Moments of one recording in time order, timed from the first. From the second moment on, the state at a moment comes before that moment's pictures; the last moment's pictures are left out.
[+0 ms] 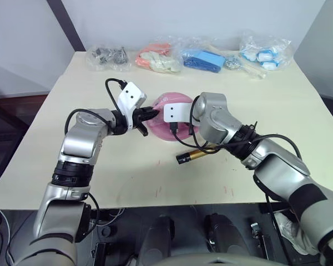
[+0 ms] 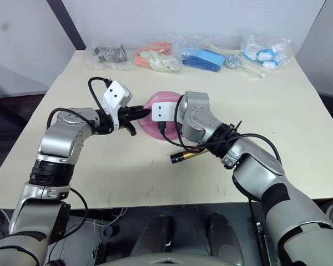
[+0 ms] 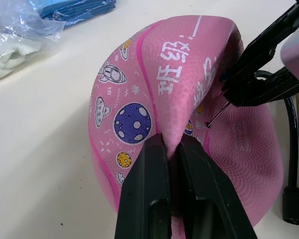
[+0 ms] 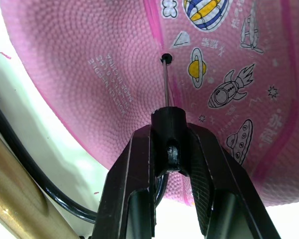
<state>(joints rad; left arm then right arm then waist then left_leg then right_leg) -0.65 0.64 -0.06 0.06 -0.20 0.62 -0.84 -1.19 -0.16 0.79 0.44 -0.55 0.81 1.03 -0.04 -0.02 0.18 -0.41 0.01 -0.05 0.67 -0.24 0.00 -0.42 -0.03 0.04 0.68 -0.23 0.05</state>
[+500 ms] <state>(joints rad) -0.63 0.63 -0.04 0.05 -0.20 0.63 -0.84 -1.19 -0.11 0.74 0.46 -0.54 0.83 1.03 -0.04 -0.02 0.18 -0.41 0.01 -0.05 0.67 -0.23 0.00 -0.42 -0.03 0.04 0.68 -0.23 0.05</state>
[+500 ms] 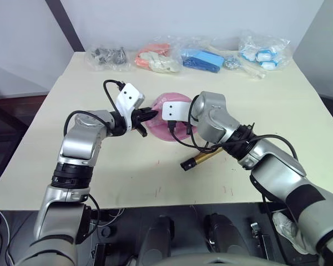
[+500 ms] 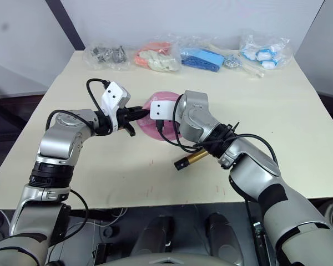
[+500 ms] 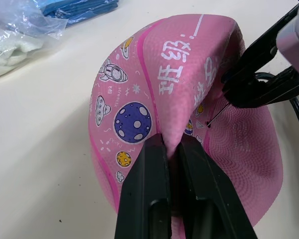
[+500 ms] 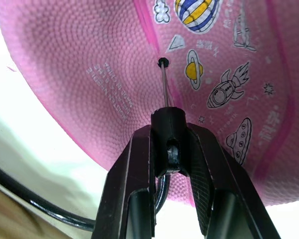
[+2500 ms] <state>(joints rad) -0.60 0.63 -0.02 0.01 -0.20 0.65 -0.84 -1.20 -0.08 0.57 0.44 -0.36 0.99 1.02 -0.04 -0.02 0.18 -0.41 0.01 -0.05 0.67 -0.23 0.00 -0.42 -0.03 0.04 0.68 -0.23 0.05</state>
